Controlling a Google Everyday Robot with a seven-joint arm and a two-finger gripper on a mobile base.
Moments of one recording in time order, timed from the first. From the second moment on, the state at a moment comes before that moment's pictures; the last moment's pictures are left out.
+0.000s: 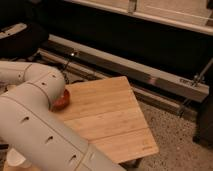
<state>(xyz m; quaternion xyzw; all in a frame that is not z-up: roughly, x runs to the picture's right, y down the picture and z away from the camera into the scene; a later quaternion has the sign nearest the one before) -0.443 -0.019 0.770 -0.22 0.10 -0.14 0.96</state>
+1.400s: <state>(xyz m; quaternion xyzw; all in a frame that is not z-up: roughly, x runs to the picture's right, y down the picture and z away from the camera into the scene) -0.567 -0.008 0.858 -0.18 -0.23 0.04 0.95</state>
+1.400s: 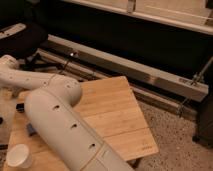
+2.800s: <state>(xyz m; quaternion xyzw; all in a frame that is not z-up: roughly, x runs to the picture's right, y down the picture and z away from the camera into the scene) -0.541 0.044 0.840 -0.26 -0.15 -0.09 0.95</state>
